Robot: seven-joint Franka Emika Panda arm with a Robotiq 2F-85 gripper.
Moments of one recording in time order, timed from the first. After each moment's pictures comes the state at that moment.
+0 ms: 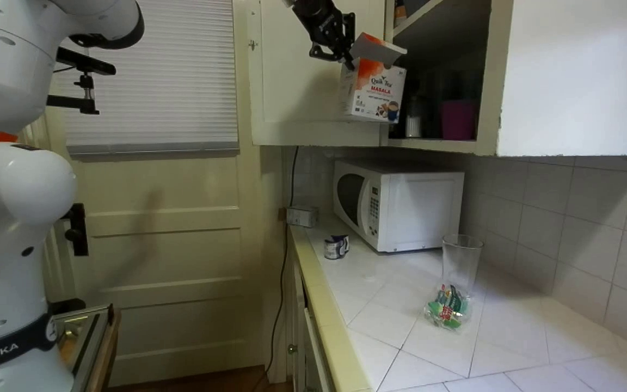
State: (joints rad) arm 1.06 0.34 -1.39 -1.19 -2.51 4.22 1.45
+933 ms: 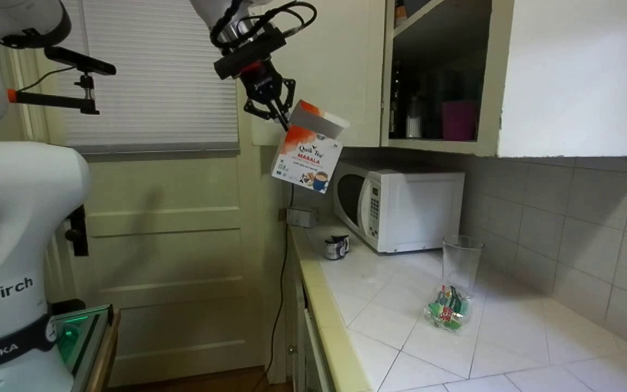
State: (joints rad) arm 1.99 0.52 -2.20 -1.93 -2.47 4.15 1.53
